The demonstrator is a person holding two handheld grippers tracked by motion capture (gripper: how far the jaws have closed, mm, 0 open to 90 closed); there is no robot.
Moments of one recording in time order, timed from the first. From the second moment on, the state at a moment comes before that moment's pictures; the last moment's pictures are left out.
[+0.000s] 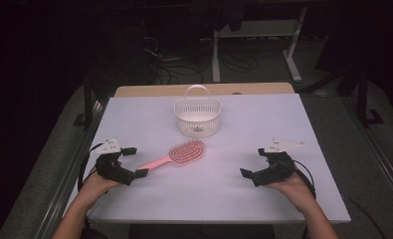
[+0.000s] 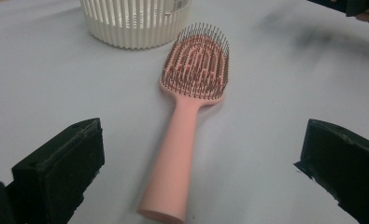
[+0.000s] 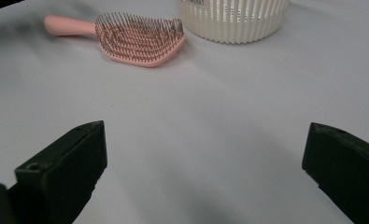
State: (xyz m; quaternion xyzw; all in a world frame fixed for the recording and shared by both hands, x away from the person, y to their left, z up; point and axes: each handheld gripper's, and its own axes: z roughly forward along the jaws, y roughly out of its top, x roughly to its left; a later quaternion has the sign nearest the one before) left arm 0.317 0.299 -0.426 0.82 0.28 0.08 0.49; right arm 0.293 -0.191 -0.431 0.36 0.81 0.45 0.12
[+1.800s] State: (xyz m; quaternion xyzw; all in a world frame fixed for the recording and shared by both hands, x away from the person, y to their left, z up) left arm 0.340 0.292 -0.406 0.81 0.28 0.08 0.52; right arm 0.294 -0.192 -0.435 0.36 0.80 0.46 0.12
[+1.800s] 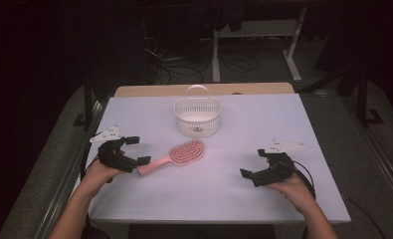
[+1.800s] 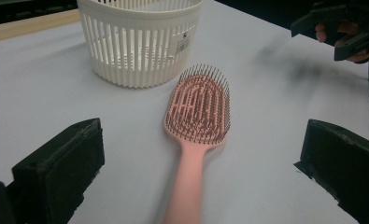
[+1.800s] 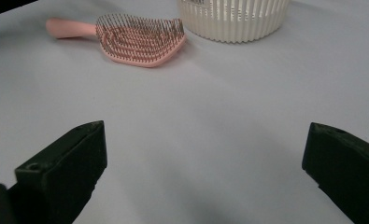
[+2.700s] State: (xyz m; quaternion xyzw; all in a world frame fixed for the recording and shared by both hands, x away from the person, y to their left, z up) left arm 0.350 0.281 -0.399 0.82 0.26 0.07 0.51; right arm 0.295 -0.190 -0.436 0.36 0.80 0.46 0.11
